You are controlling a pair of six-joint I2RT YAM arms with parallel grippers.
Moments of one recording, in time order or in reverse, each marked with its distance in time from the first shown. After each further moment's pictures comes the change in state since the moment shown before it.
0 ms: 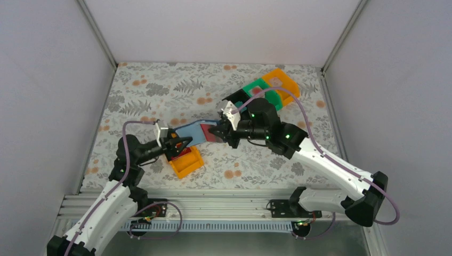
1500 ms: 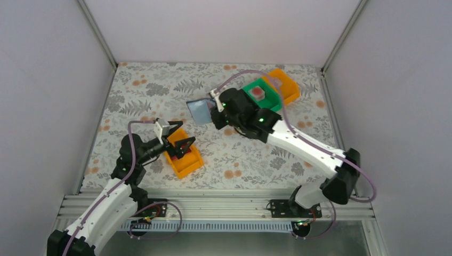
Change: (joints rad) left arm -0.009 0.034 -0.013 -0.017 -0.195 0.103; right arm 0.036 0.254 0.275 -0.180 0.622 0.235
